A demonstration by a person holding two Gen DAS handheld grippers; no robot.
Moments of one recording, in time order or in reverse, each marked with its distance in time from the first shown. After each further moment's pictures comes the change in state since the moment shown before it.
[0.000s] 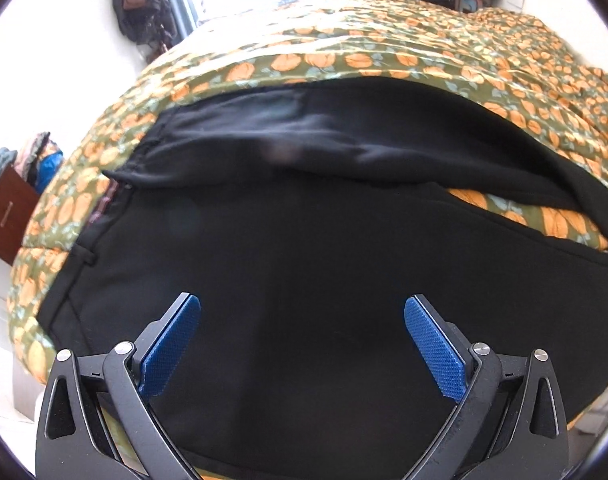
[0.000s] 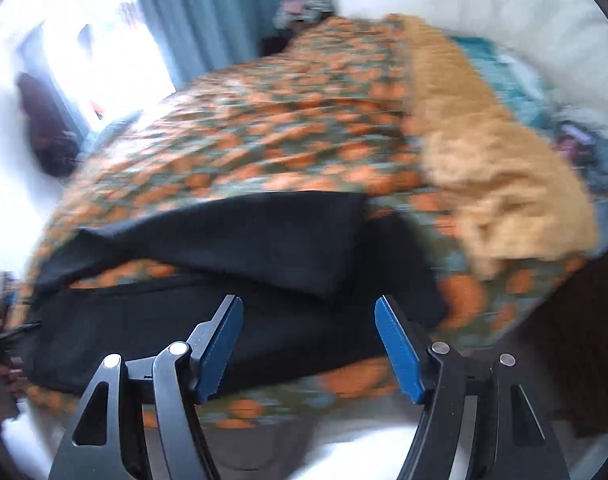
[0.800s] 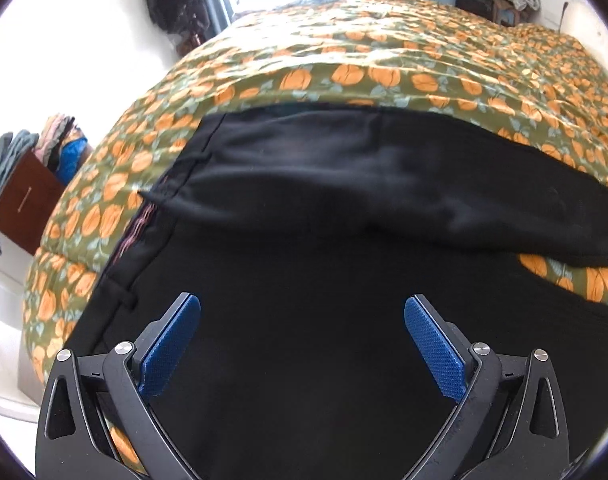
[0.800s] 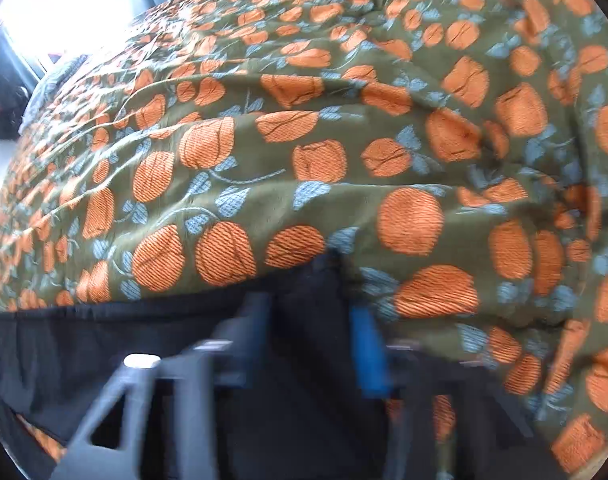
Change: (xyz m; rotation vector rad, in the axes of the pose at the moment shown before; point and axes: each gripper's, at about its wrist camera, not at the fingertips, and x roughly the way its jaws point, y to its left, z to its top) left arm 0.017 0.051 0.040 -0.080 0.012 0.089; right arm 0.249 -0.093 0.262 -0.083 0.227 -0.282
